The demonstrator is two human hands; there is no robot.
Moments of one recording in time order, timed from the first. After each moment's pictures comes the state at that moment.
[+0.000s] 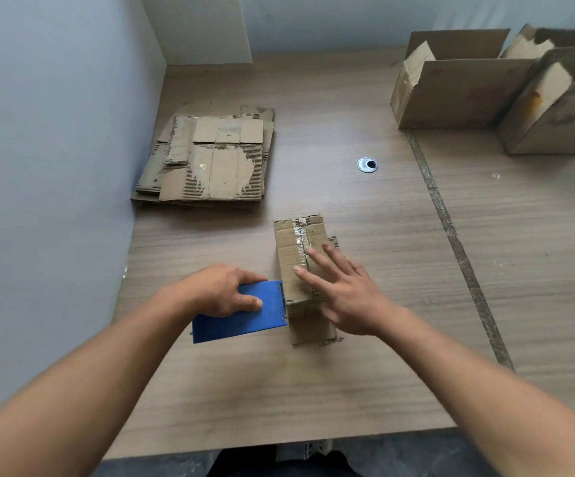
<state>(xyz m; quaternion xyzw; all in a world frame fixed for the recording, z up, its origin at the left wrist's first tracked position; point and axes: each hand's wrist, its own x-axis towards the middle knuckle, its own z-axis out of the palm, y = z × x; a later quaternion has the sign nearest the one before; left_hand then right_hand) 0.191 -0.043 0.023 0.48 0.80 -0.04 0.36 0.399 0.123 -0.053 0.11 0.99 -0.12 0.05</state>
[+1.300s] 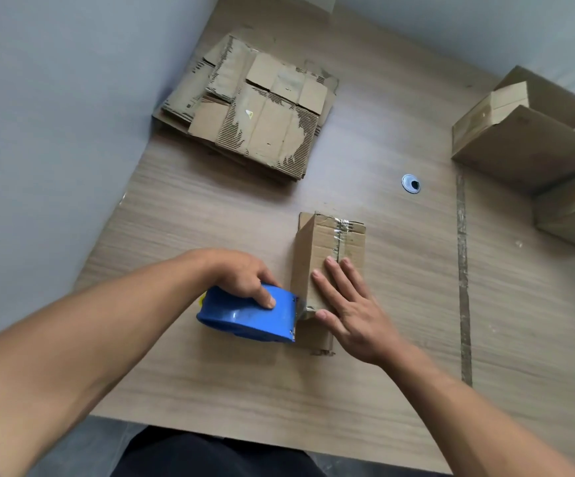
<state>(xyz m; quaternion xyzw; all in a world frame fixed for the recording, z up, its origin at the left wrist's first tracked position) 0.159 -0.039 -0.033 0.45 0.70 0.02 0.55 0.381 0.124 -0.064 0.10 0.98 -0.16 0.10</state>
